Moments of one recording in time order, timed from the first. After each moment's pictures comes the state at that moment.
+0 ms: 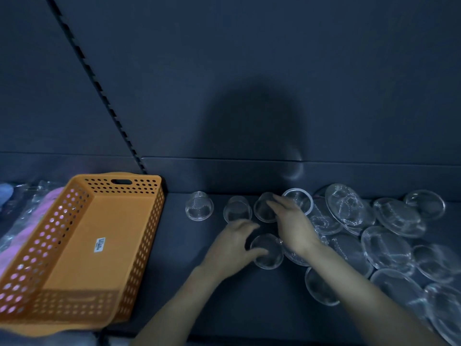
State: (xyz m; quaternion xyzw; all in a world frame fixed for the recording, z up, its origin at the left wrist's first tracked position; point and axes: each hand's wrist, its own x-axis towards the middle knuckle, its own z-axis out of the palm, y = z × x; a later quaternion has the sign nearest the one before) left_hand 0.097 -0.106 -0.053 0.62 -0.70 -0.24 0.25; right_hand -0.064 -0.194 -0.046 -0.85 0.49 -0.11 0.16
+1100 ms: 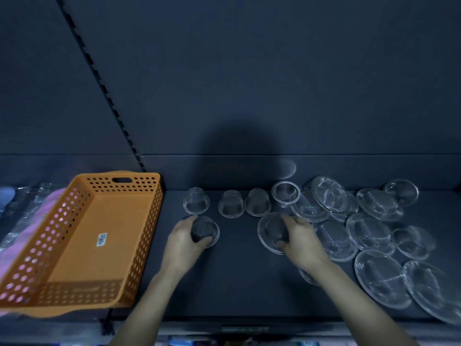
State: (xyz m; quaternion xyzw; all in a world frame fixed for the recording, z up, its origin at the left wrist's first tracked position) left_hand 0.160 -0.057 -0.062 0.77 -0.51 -0.21 0.32; right_hand -0.097 -0.130 -0.037 -0.76 0.60 -0.09 0.22
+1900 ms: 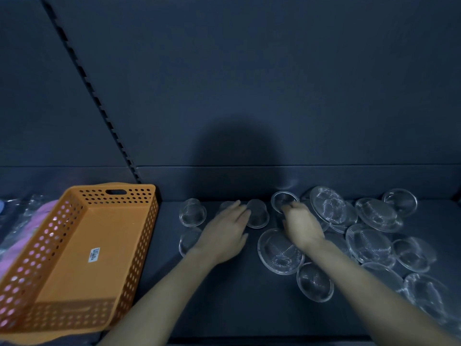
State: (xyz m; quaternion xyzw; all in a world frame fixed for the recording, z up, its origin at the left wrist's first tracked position) left_hand 0.107 -0.128 -0.033 0.57 -0.81 -0.06 0.13; right_hand -0.090 -0.191 -0.025 -0.80 0.60 -0.03 0.07
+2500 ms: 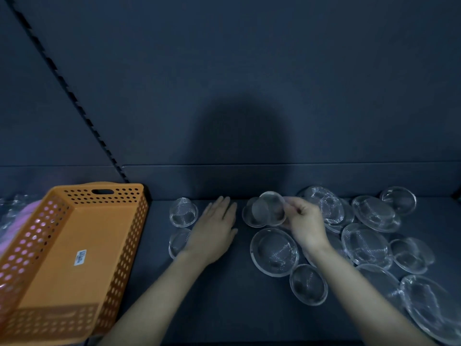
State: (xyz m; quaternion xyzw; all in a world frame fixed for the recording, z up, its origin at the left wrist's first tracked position) left_hand 0.107 -0.138 -0.045 0.63 -0.77 -0.03 0.08; right_hand -0.092 -0.182 -0.008 -0.51 0.58 -0.42 0.47
